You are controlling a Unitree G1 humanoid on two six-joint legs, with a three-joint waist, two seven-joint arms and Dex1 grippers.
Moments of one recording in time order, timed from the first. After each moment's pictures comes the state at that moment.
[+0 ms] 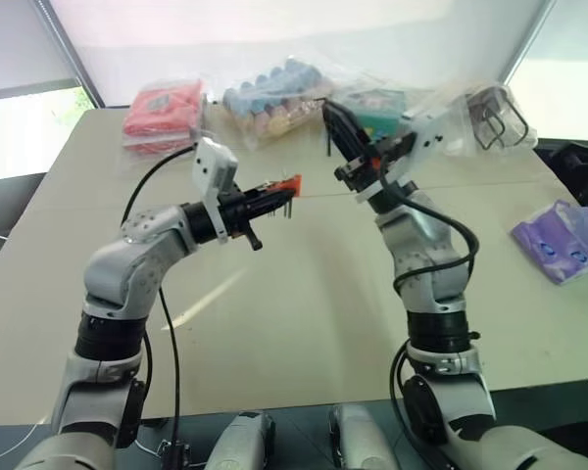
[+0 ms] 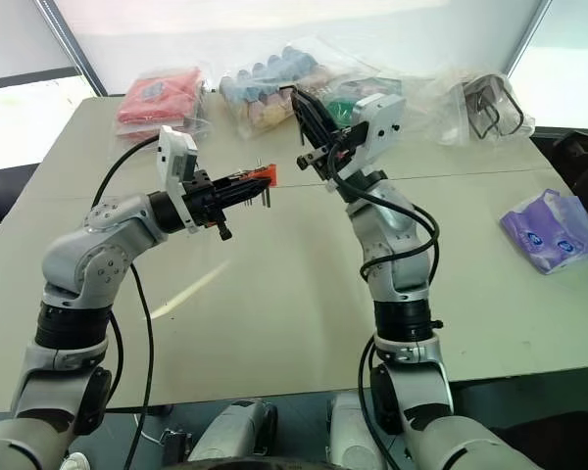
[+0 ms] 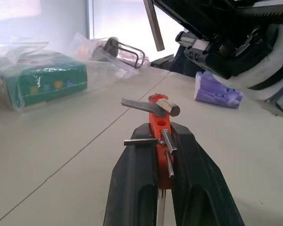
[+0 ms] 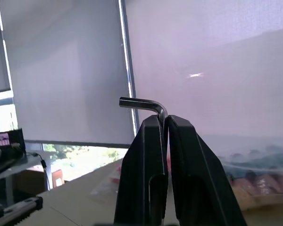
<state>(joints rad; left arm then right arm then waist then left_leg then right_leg) -0.62 0.45 0.01 -0.18 -0.60 0.64 -0.74 -0.68 -0.02 -0.07 -0.07 0.43 0.18 0.46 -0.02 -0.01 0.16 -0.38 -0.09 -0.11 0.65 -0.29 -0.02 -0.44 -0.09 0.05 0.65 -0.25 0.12</state>
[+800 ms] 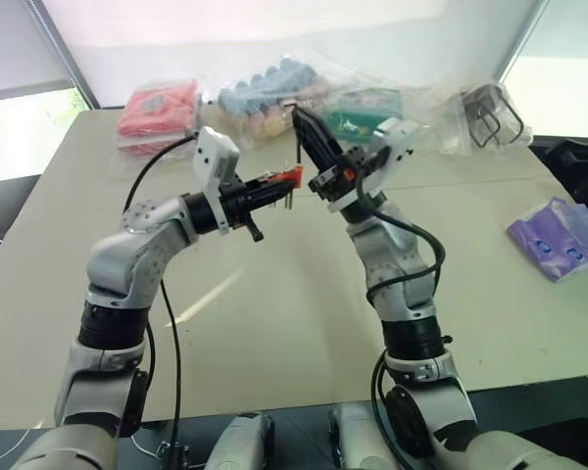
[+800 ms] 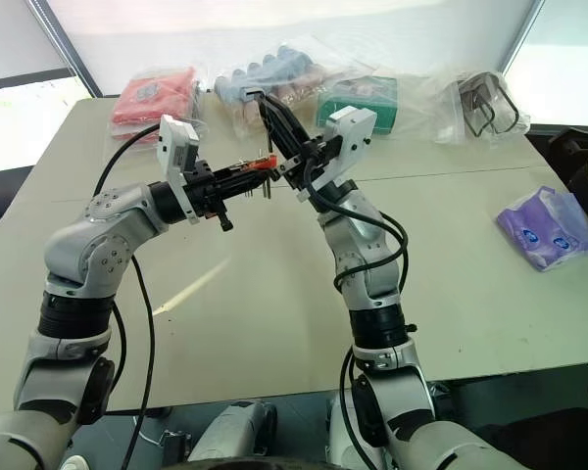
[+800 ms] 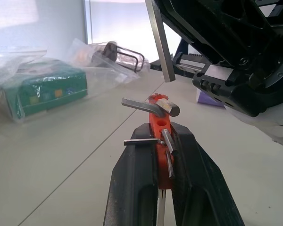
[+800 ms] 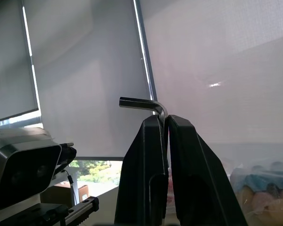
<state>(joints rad) -0.66 0.45 0.01 -0.15 -0.58 0.63 -0.76 -0.65 0.05 0.02 -0.02 0.43 0.07 0.47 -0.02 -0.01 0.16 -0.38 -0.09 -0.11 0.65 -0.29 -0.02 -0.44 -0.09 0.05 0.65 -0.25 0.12</state>
